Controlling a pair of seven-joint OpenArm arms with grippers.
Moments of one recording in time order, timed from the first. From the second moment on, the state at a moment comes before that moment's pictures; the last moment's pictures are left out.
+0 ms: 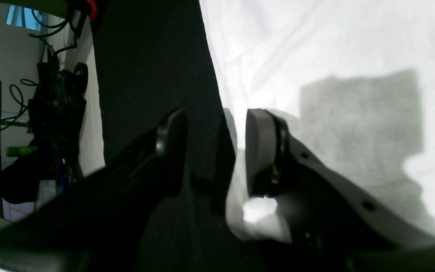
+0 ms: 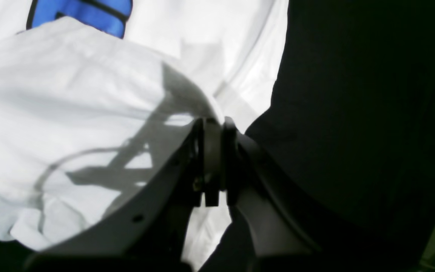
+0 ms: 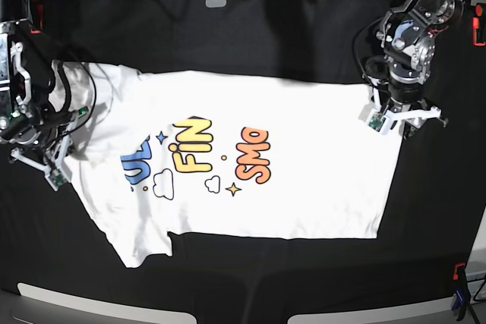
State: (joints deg) left arm 4.2 -31.7 32.7 87.6 15.6 18.8 31.8; right arm 2.0 40.2 0.9 88.7 16.9 27.5 -49.9
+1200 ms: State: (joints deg) left arm 15.1 -40.2 32.7 118.1 21.0 -9.4 39.8; right arm 4.1 40.2 0.7 90.1 11.3 28.5 -50.9
